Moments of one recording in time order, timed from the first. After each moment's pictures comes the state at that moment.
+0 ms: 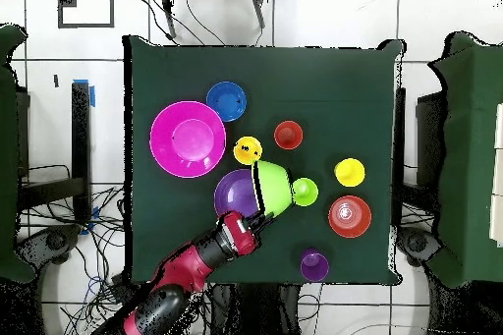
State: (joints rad) arm 1.16 0.91 -1.30 1.89 1.04 0.15 2.58
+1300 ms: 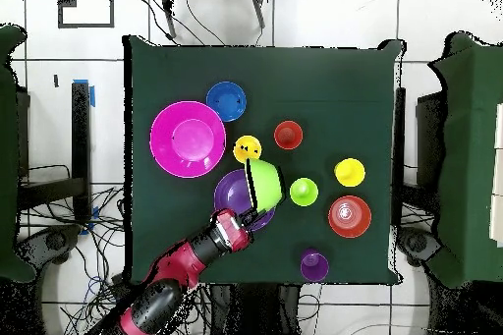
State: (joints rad) arm 1.18 0.90 -1.29 1.84 1.04 0.19 2.68
